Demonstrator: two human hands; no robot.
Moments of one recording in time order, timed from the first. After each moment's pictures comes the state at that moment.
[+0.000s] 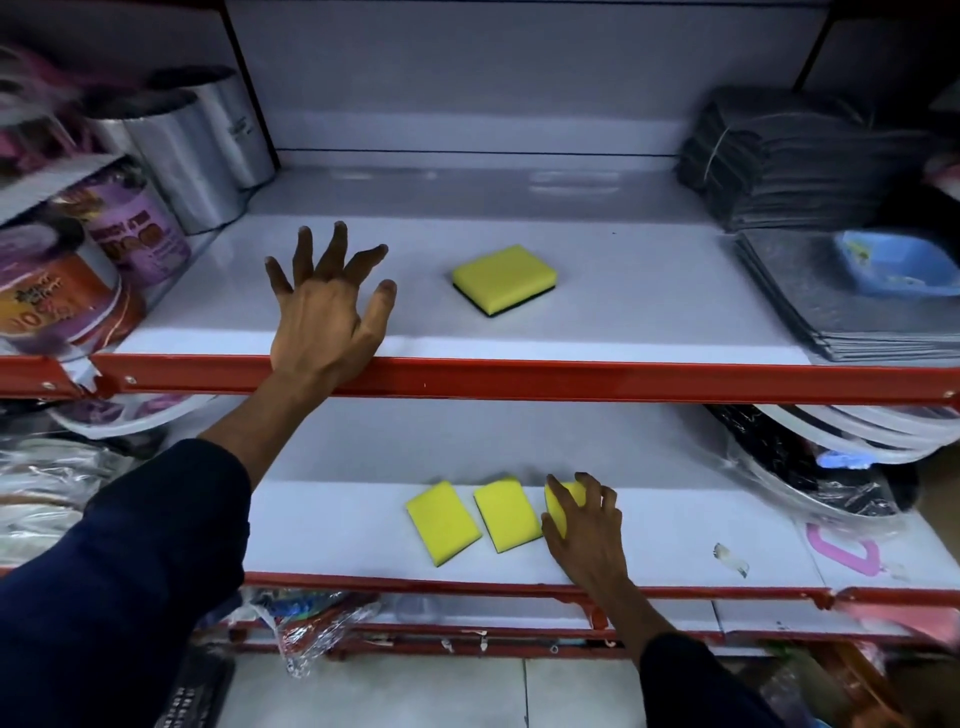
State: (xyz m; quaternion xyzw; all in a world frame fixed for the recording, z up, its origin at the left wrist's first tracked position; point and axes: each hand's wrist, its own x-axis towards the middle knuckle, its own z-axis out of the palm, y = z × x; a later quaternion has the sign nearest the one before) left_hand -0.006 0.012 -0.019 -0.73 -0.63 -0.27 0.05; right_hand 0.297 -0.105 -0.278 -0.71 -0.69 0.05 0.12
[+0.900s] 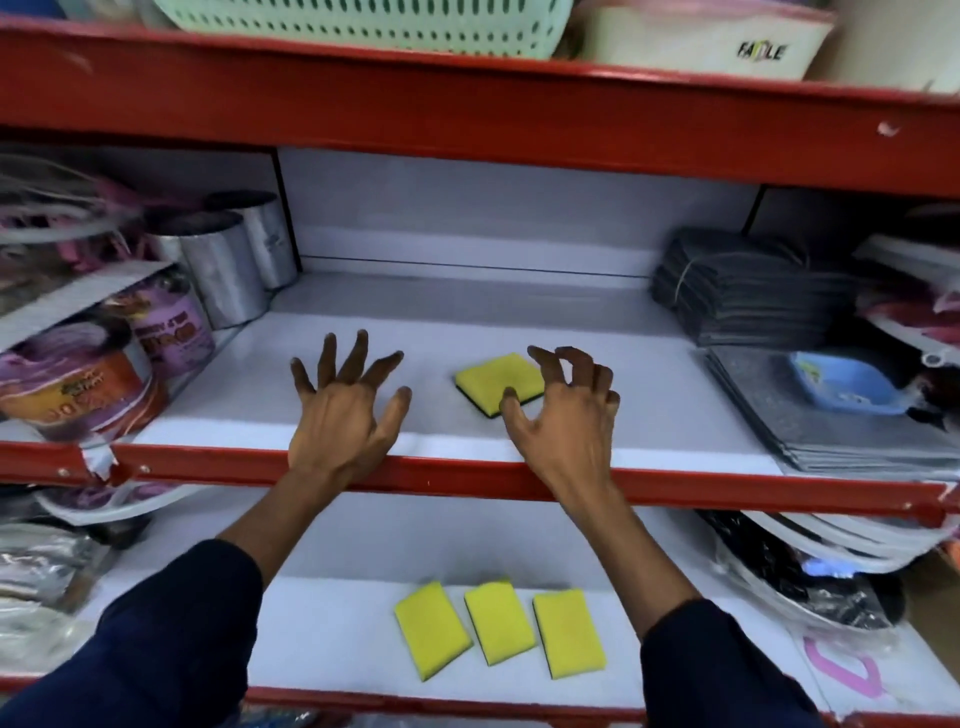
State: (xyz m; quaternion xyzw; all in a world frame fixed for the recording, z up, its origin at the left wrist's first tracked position) left_hand -0.005 0.006 -0.016 -0.73 -0.63 -0.26 0.05; right_hand 0.233 -0.017 -0.003 -0.66 -0.64 -0.07 0.39
